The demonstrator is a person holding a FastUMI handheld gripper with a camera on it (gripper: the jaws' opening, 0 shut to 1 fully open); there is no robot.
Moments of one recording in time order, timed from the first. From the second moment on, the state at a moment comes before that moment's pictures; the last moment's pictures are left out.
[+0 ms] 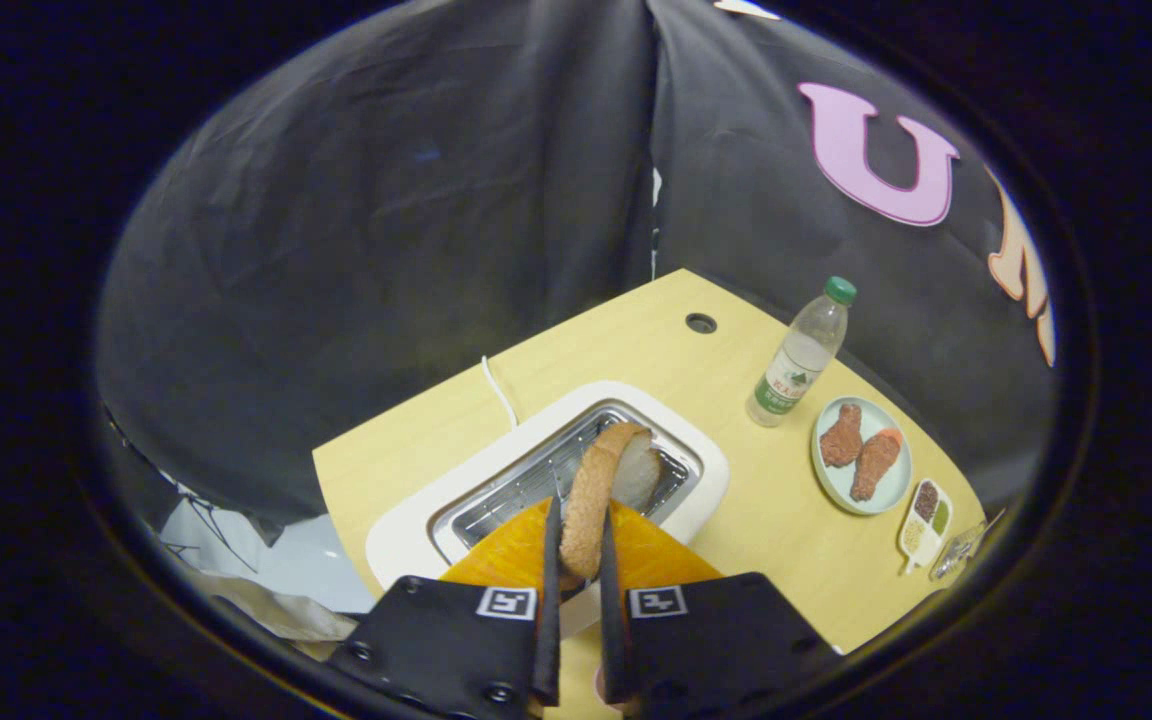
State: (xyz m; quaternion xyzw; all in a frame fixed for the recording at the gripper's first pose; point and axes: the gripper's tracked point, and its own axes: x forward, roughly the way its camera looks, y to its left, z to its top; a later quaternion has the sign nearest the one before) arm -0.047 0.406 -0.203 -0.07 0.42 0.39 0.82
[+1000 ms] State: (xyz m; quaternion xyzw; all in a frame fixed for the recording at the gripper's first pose) arm -0.050 0.259 -0.159 0.09 0.36 0.32 0.87
